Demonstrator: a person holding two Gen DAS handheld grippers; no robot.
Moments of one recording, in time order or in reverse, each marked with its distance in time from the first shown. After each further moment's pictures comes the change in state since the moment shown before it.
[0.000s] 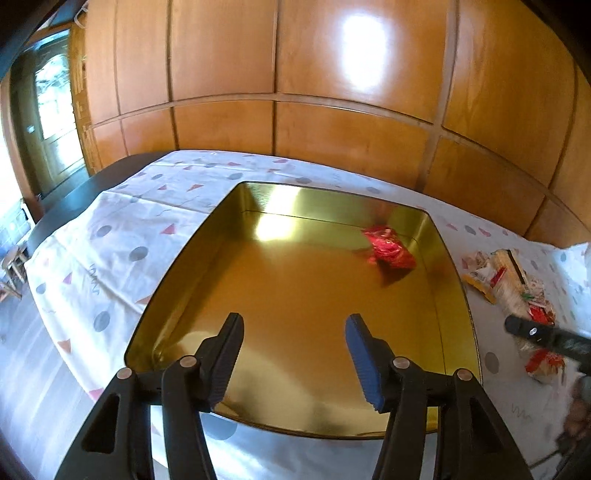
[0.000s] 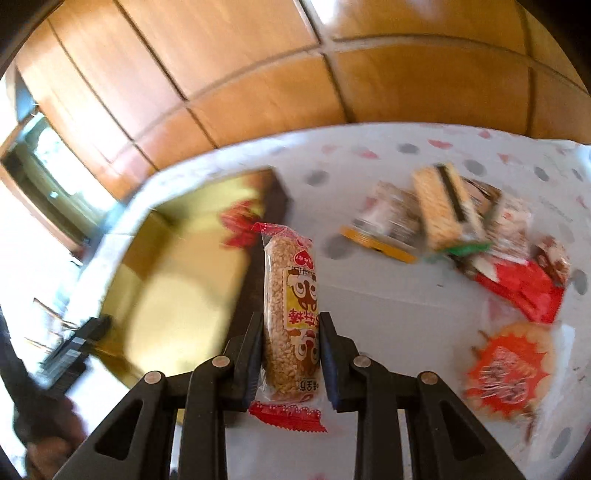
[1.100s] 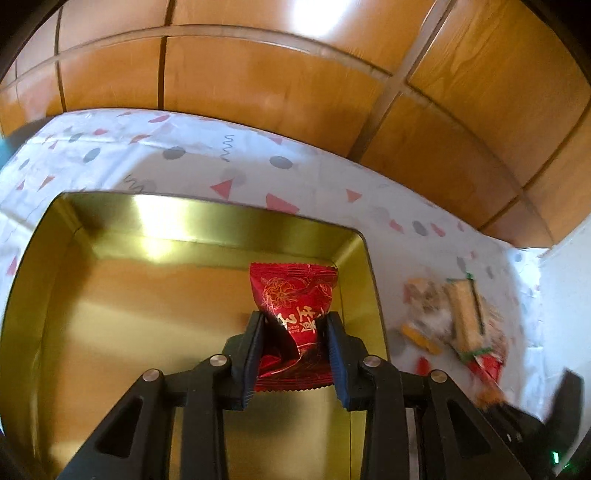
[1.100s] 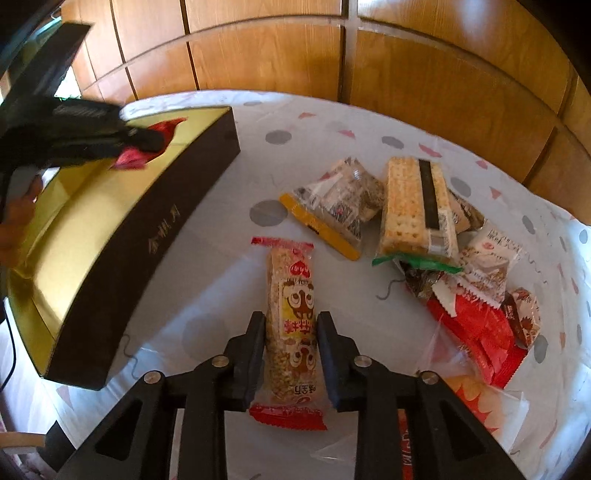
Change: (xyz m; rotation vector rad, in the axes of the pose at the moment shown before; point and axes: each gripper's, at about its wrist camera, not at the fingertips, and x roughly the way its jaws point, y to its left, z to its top) left arm 0.137 -0.090 0.098 0.018 0.285 -0.303; right arm 0.049 -0.053 -0.016 -0.283 0.144 -0.275
